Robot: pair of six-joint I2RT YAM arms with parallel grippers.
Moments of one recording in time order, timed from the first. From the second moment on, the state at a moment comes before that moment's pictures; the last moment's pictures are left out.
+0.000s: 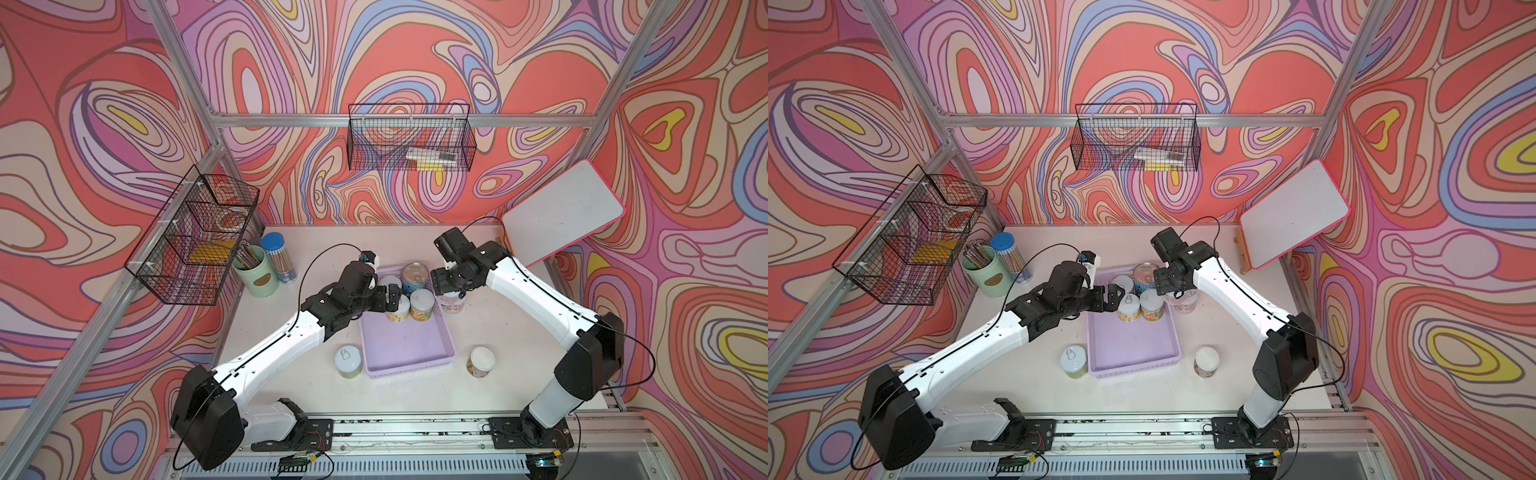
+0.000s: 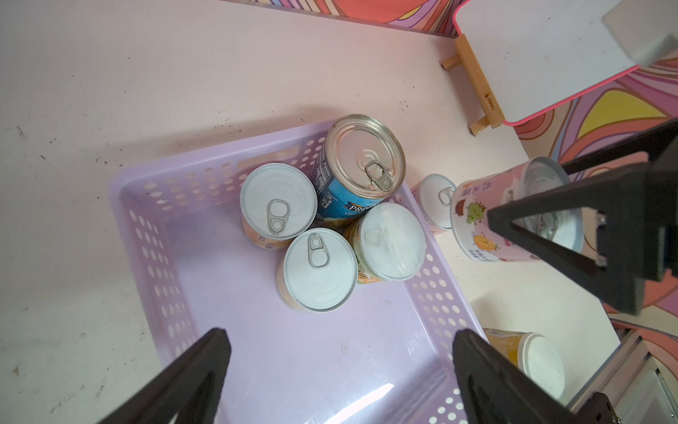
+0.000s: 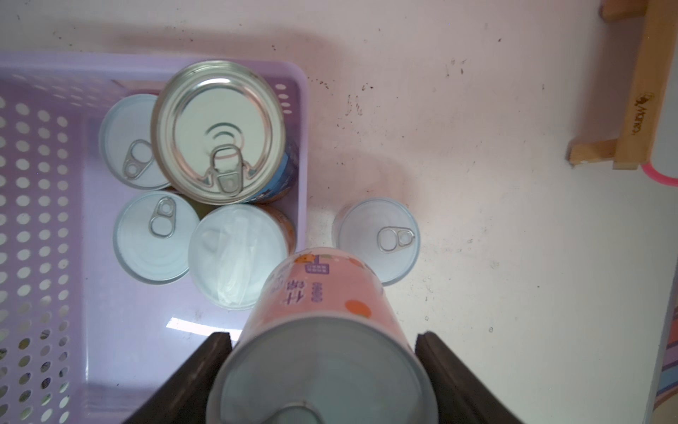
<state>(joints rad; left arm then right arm) -0.62 1.27 0.99 -0.39 0.00 -0.49 0.59 1.67 1.58 -1.07 0.18 0.32</state>
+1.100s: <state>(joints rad) -0.28 0.93 0.77 -0.46 0.14 -0.59 0.65 1.96 1.77 -0.85 -0.35 -0.33</state>
